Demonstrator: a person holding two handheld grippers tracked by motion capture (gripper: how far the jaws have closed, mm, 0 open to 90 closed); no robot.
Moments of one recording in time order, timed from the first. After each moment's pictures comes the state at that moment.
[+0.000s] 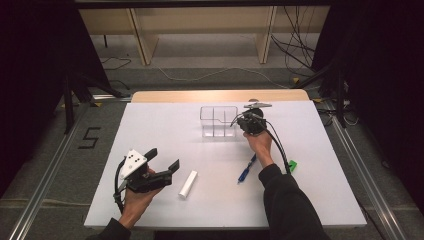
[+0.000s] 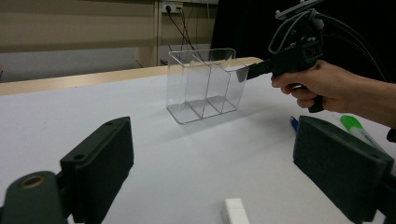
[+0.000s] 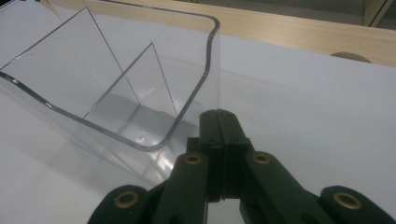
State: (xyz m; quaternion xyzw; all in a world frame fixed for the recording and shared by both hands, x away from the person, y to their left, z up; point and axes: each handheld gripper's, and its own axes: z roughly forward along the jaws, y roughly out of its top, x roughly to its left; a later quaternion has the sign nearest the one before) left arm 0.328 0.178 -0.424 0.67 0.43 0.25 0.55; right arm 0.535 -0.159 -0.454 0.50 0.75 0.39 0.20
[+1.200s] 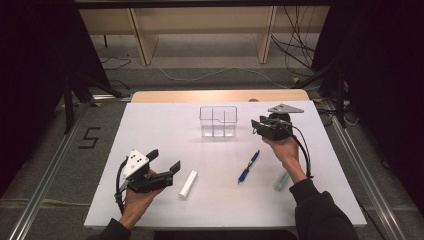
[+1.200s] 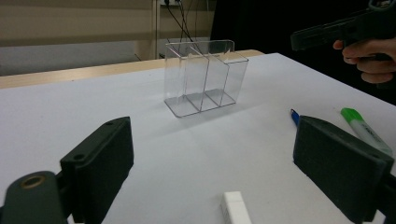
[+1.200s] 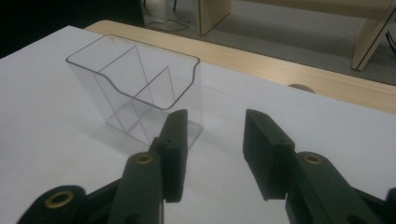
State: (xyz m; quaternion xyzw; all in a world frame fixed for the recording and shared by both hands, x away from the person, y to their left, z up) left arm 0.329 0.177 -0.427 0.68 0.43 0.24 0.54; right arm 0.468 -0.216 -0.402 0.45 0.74 0.44 0.23
